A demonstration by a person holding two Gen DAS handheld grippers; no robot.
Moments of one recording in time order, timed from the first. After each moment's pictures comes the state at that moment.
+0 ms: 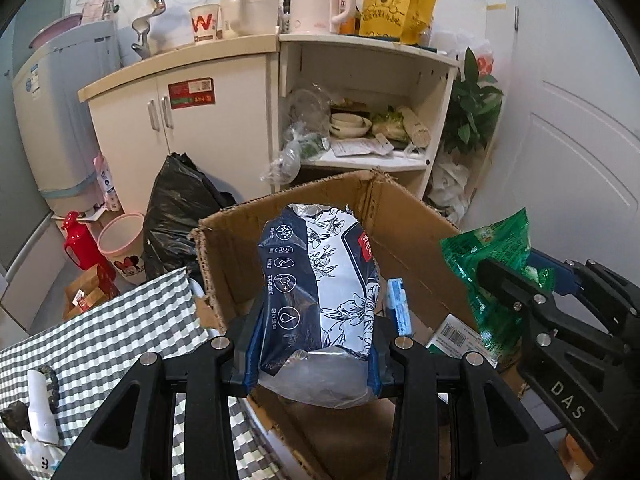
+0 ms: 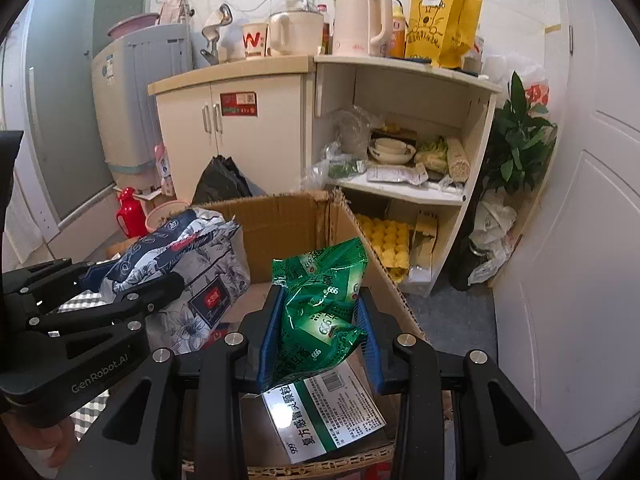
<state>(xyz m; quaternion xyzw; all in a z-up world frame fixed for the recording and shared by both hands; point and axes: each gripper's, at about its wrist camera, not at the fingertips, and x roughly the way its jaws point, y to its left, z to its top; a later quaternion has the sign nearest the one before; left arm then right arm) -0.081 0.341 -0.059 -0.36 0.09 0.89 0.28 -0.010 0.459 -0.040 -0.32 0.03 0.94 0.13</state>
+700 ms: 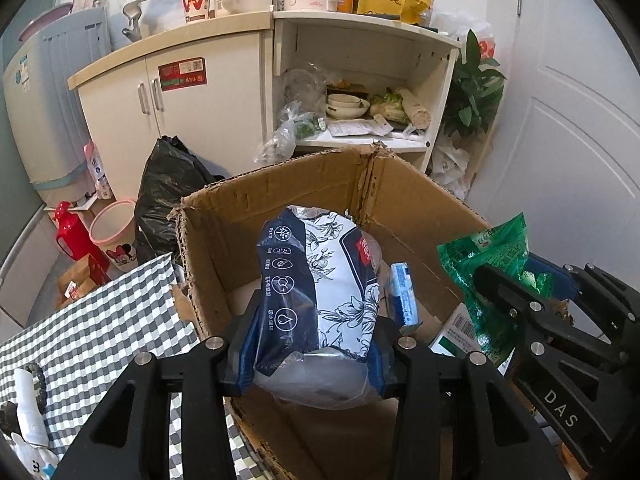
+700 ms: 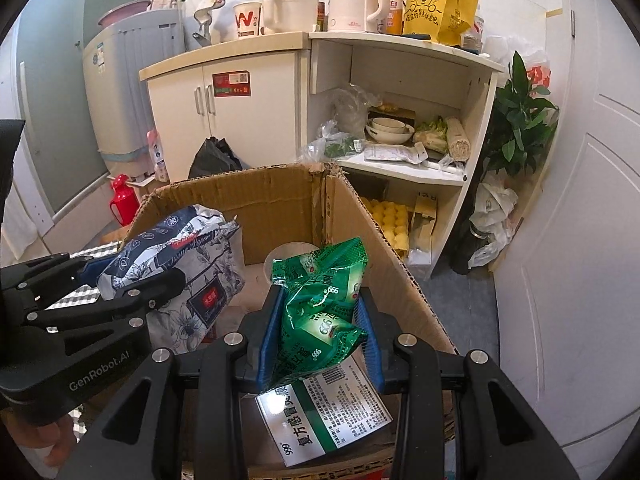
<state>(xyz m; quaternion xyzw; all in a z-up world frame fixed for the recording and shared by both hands) -0.093 0.349 -0.079 -0.38 0.10 0.87 0.28 -0.018 0.465 -0.062 -0.35 0.04 0.93 0.14</state>
